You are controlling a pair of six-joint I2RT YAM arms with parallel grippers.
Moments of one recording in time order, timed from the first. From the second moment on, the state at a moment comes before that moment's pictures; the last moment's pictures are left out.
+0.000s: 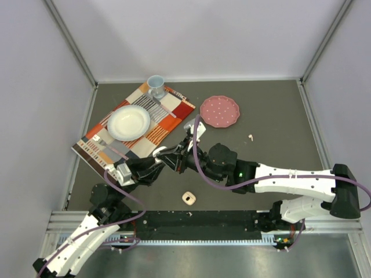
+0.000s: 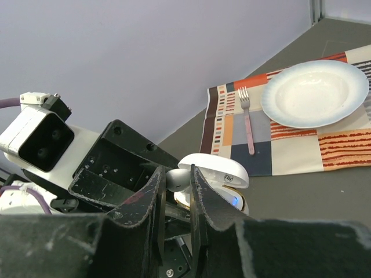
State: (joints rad) left arm -0.66 0.11 0.14 0.44 0.31 -0.11; right arm 1.32 1.28 1.02 0.31 0.24 0.41
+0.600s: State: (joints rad) left arm -0.66 0.09 0.14 0.46 0.32 -0.11; right arm 1.32 1.28 1.02 0.32 0.26 0.42
